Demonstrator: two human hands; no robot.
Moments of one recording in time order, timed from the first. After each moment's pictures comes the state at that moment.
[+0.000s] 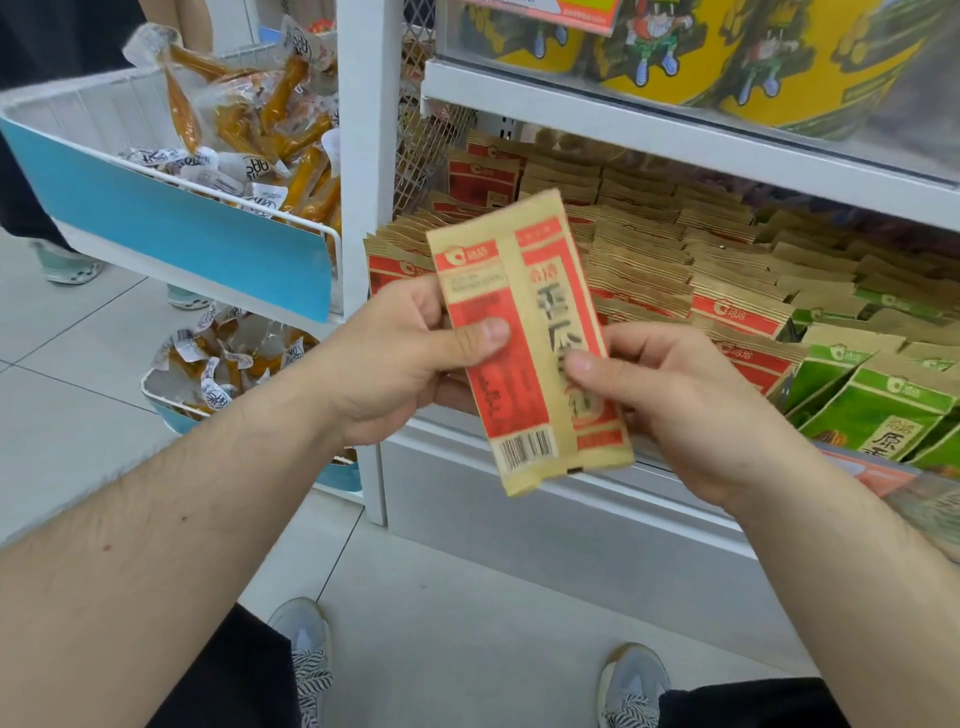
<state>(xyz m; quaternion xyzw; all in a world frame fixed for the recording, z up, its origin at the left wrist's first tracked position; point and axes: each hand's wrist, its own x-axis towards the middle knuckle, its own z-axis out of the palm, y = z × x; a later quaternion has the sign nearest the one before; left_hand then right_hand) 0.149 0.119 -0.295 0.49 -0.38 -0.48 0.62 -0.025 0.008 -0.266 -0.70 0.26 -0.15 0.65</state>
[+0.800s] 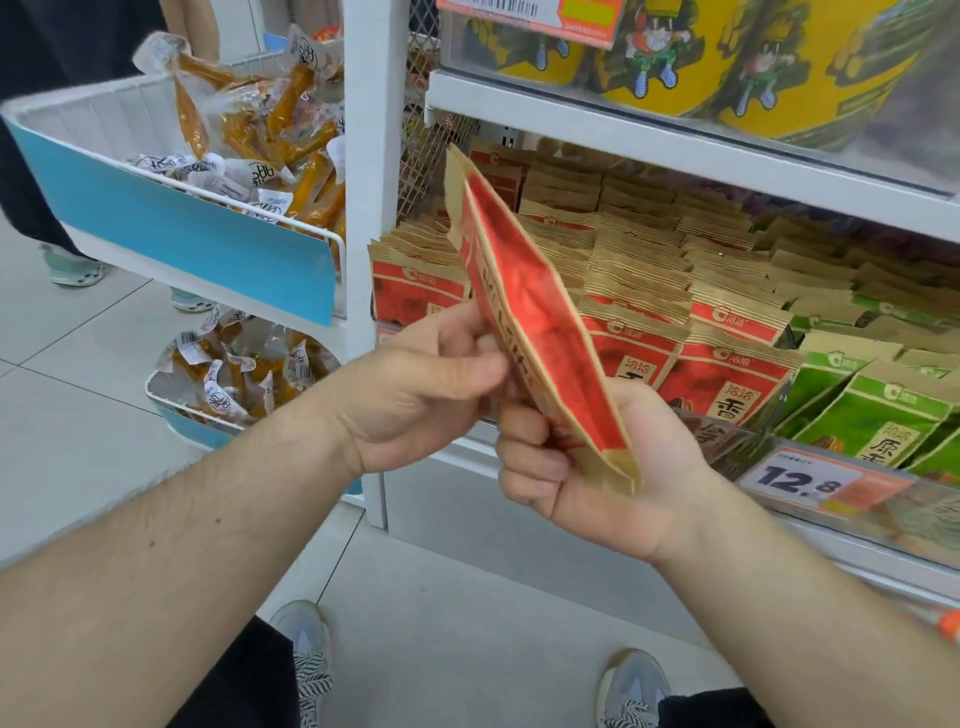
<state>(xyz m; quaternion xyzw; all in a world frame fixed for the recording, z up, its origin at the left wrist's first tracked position) 0.142 0.118 -0.308 0.32 -0.42 -0.57 0.63 -0.005 0.031 -0.291 -0.40 0.17 0.01 0.90</state>
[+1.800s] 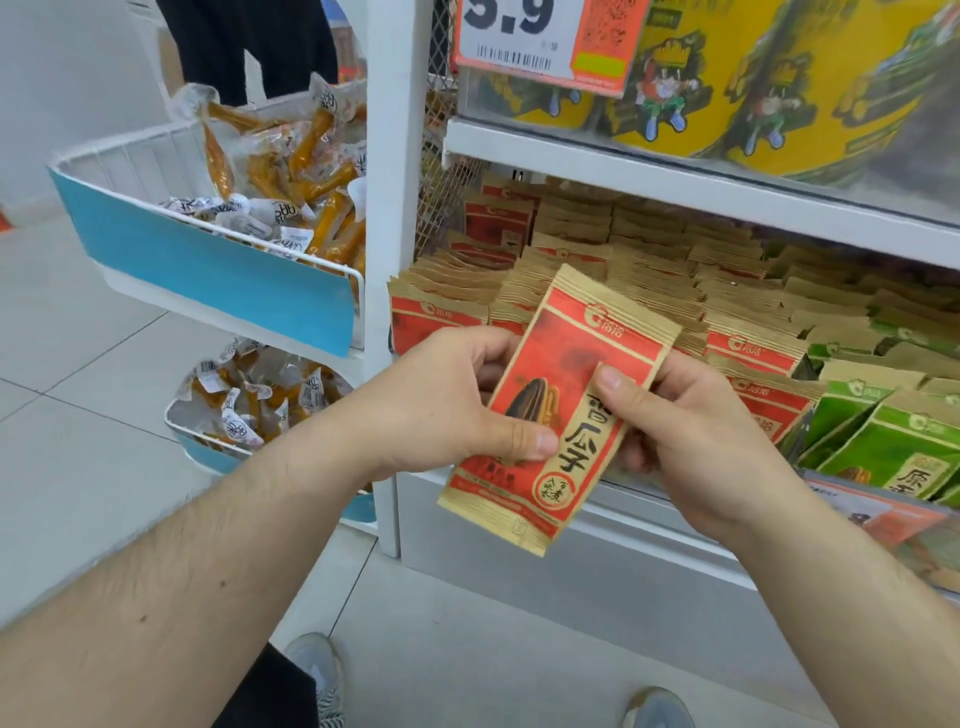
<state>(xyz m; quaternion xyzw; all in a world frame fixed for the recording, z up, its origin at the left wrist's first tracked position) 0.141 0.121 -0.276 0.63 -0.47 -0.41 0.47 -0.018 0.003 -0.282 -0.67 0.23 -0.24 0.66</state>
